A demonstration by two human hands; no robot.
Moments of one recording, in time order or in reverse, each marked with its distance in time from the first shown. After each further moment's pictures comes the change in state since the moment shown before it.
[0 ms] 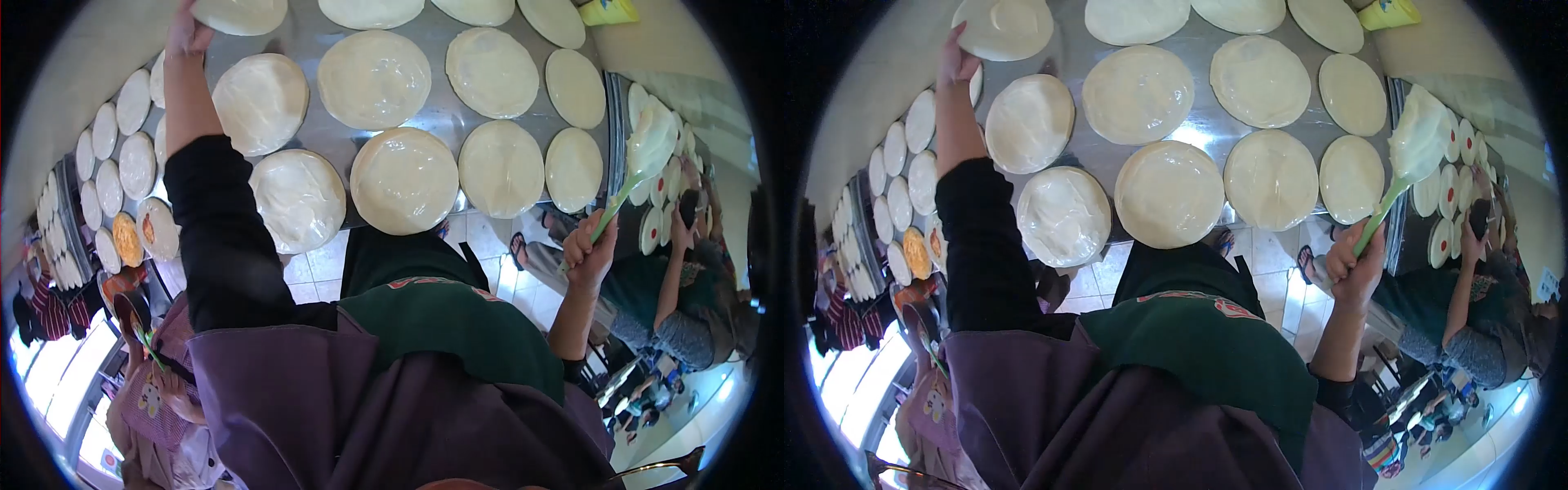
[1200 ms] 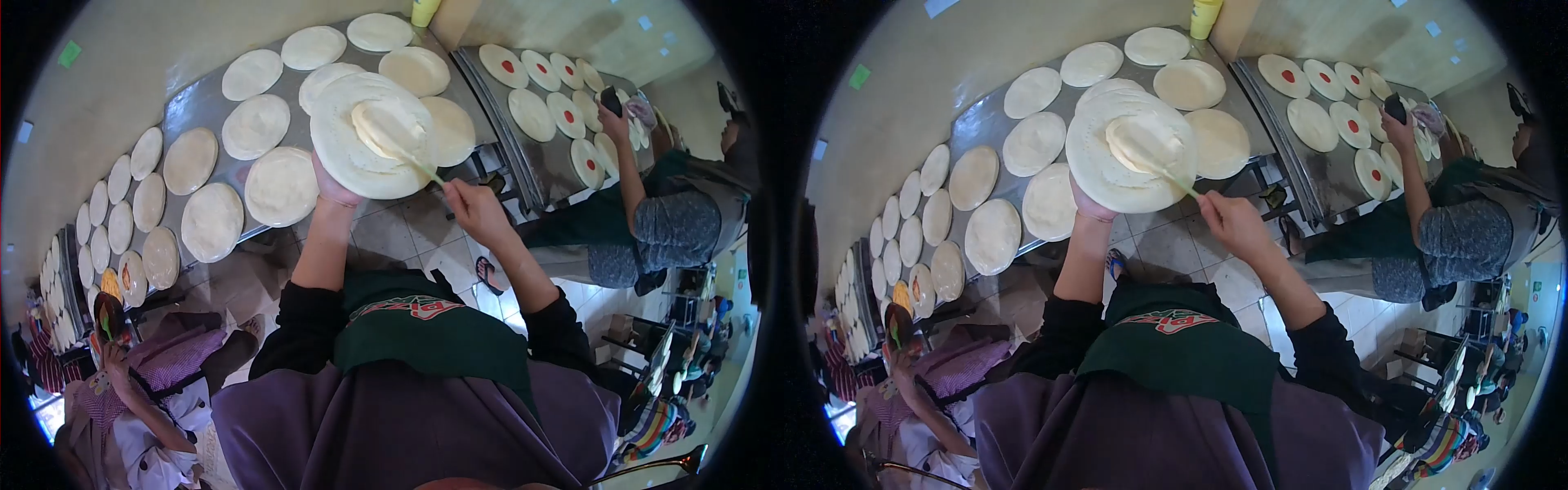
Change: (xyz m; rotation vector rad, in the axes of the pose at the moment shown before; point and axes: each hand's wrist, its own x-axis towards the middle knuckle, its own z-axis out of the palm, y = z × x) left_hand -0.468 -0.210 0.360 -1.011 -0.674 -0.287; right_hand -0.127 -0.040 -0.135 -1.380 -0.155 -0.576
